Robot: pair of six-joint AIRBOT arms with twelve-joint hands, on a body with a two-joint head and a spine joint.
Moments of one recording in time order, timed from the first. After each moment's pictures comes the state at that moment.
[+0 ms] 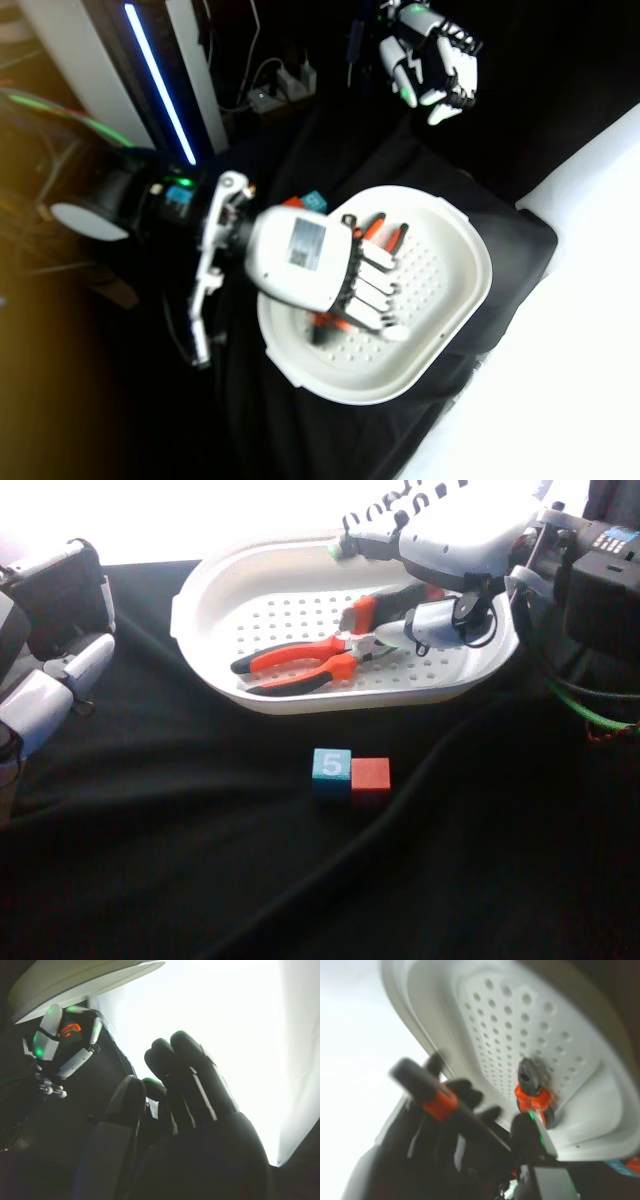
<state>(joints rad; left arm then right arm) 1.13 -0.89 0.89 -0.44 -1.46 1.15 -0.47 -1.30 1.38 0.10 0.26 -1.12</state>
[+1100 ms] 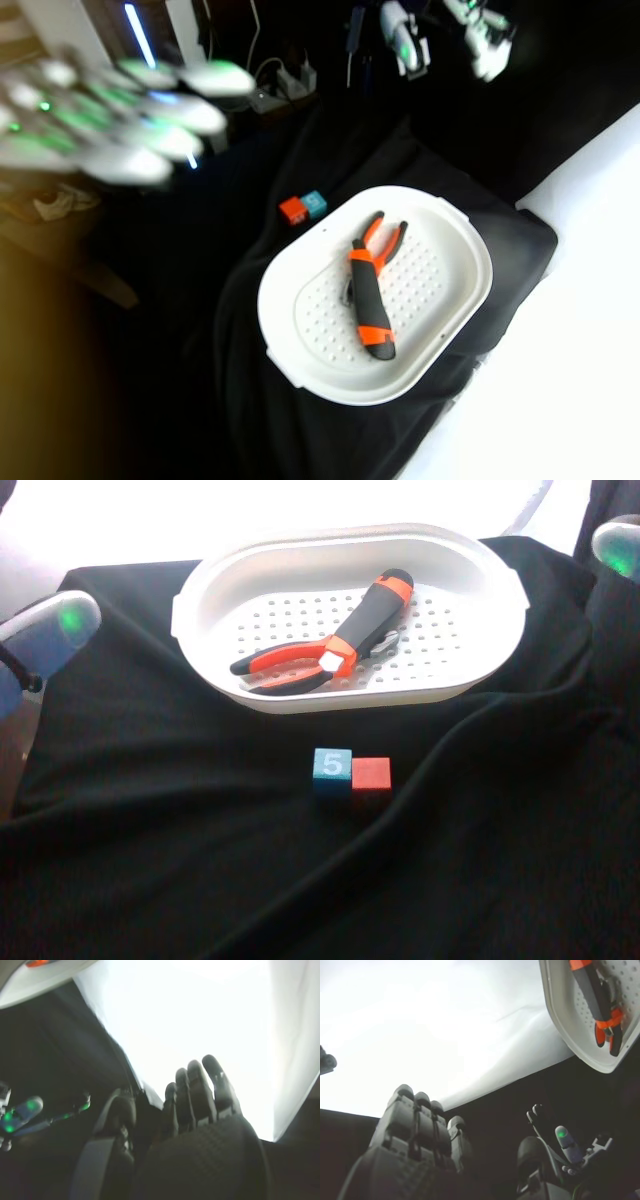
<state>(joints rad) 1.19 -0.78 0.82 -0.43 -1.61 1.16 -0.84 -0.66 0.80 0.19 1.21 -1.12</state>
